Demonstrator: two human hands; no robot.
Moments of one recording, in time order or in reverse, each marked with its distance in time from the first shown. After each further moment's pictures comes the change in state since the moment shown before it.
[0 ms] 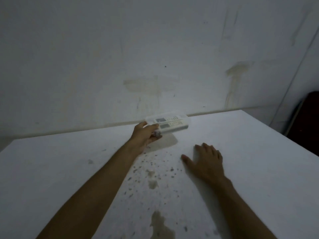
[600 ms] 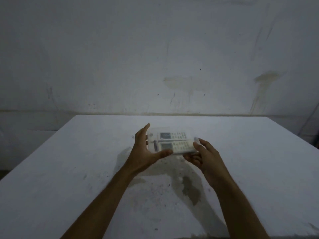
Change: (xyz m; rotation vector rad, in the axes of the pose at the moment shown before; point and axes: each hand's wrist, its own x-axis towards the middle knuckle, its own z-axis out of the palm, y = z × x) left_hand -0.178 -0.052 -0.130 0.643 0.070 0.528; right_hand -0.125 -0.102 -0.032 1.518 -0.304 0.105
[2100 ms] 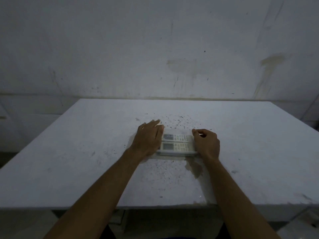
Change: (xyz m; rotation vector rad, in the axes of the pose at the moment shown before) left_hand -0.007 -0.023 0.010 0.587 -0.047 0.145; right_hand 0.030 0.044 -0.002 -0.789 0.464 -0.162
